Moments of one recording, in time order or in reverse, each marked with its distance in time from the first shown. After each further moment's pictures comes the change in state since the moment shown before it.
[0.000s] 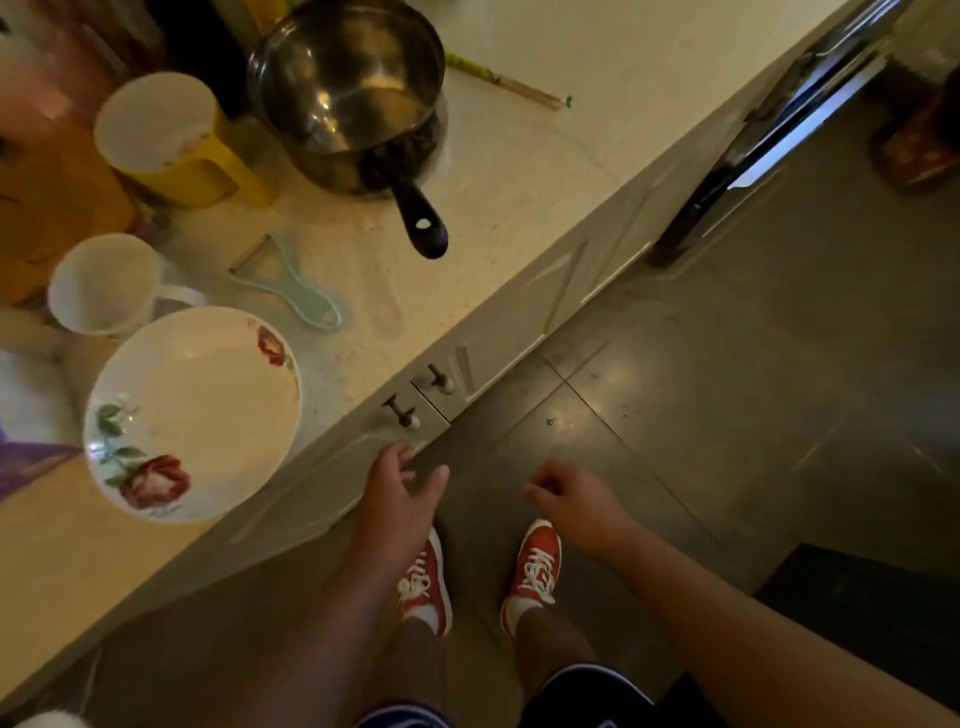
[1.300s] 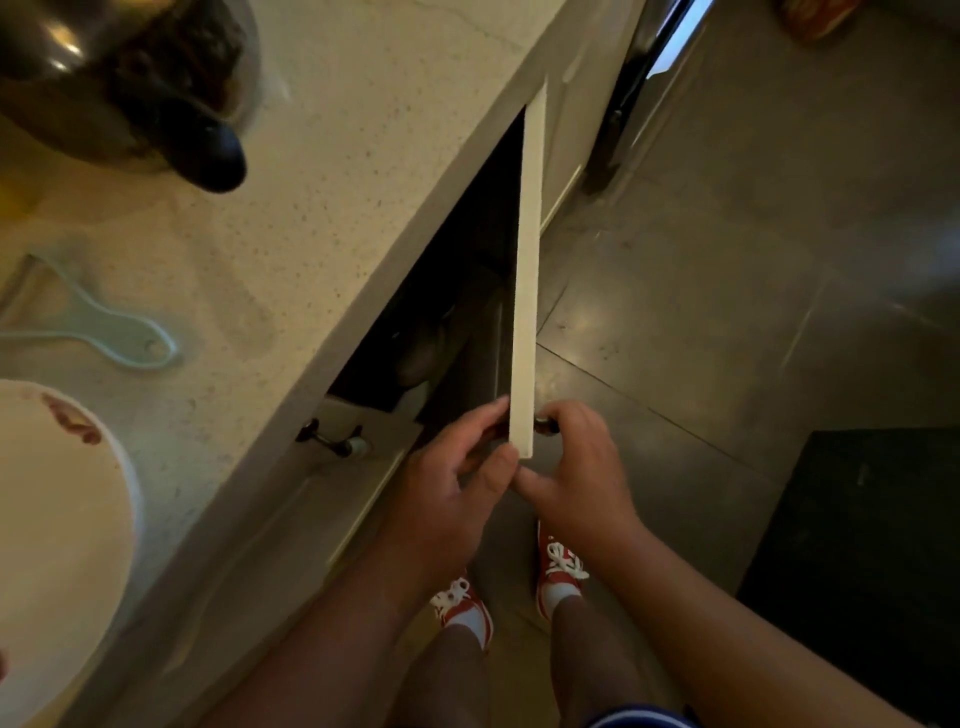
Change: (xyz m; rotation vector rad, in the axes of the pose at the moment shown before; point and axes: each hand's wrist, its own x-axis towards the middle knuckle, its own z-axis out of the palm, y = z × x) left_hand 0.018 0.048 0.033 -0.105 -0.607 0.456; right_hand 0.020 0.014 0.032 0.116 0.623 -0.116
